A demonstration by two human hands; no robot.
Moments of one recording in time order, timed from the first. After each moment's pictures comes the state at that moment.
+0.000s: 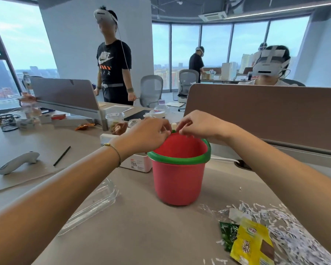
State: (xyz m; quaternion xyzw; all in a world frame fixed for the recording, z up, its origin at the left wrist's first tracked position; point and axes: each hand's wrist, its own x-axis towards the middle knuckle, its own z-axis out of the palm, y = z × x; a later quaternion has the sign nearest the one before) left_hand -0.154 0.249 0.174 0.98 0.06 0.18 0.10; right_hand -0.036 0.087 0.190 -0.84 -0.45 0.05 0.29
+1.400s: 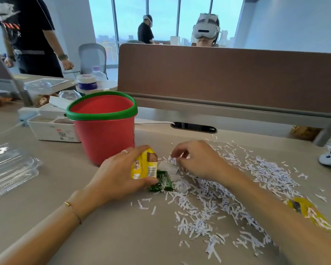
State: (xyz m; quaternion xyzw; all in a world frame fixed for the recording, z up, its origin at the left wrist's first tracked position) left_hand -0.205 0.111 0.011 0.96 -0.05 0.18 0.19; right_hand -0.112 -0.122 0.051 -0.91 -0.33 0.00 0.23
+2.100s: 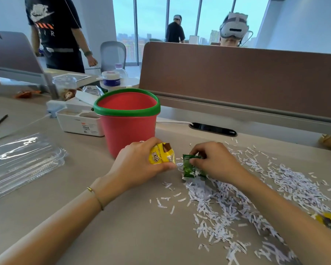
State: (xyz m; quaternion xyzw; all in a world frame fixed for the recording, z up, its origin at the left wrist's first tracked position) left_hand -0.206 0.112 0.034 0.96 0.02 0.21 0.20; right_hand -0.106 -0.105 0.044 -0.92 -0.31 -0.01 0.25
